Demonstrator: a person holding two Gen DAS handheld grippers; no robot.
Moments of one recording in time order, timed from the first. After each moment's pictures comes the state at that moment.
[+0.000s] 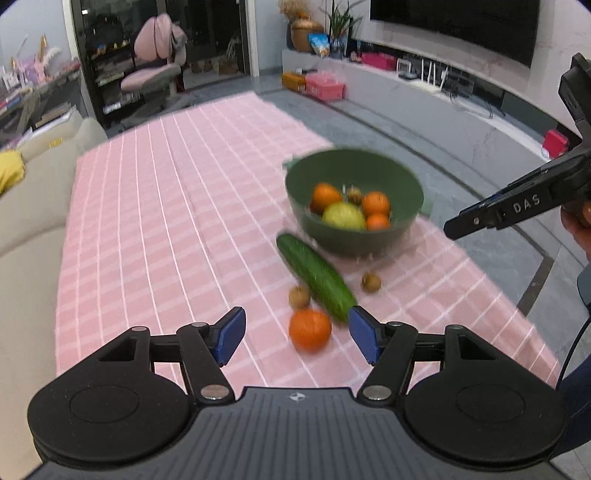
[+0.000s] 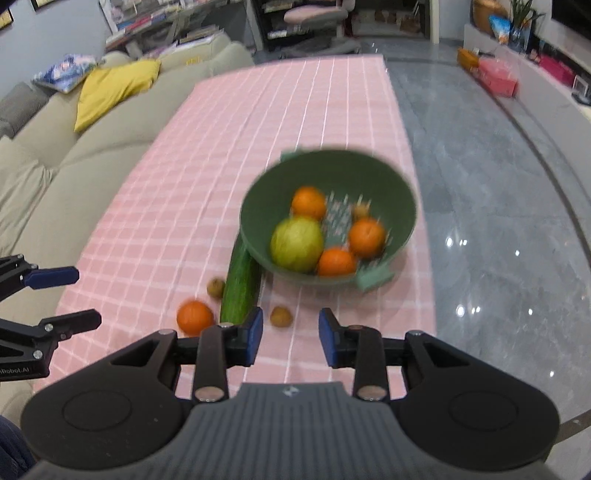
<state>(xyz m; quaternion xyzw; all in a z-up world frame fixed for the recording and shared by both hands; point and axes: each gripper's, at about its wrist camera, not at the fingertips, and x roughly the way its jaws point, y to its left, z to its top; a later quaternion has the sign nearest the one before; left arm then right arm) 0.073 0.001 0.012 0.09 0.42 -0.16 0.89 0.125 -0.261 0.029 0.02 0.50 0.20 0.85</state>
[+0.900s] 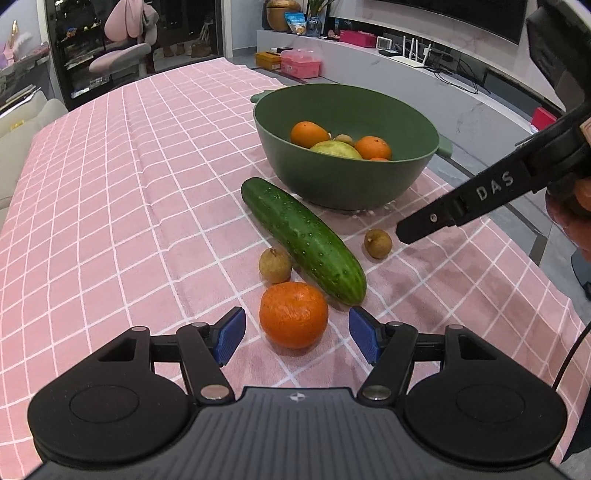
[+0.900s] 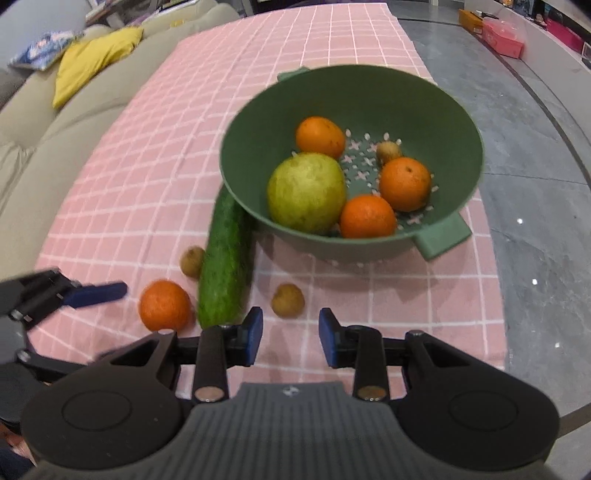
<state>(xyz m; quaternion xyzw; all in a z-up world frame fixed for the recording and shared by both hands) 0.109 -0.011 -0.079 0.08 0.43 -0.20 0.88 0.156 -0.223 -0.056 0.04 0.53 0.19 0.82</state>
